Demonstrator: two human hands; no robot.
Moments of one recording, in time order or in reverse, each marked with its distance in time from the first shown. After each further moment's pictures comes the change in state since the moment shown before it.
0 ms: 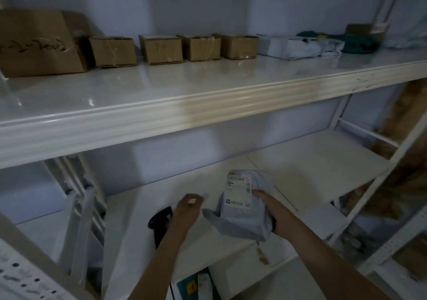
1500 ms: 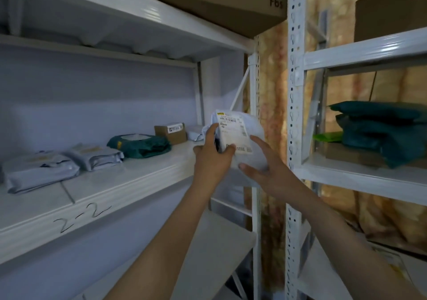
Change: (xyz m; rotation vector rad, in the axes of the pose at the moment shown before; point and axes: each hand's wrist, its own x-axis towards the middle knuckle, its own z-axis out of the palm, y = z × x) left_hand -0.118 0.552 0.494 -0.139 -0.194 0.944; right_hand -0.179 -0.394 -0.458 -0.710 0.406 -1.029
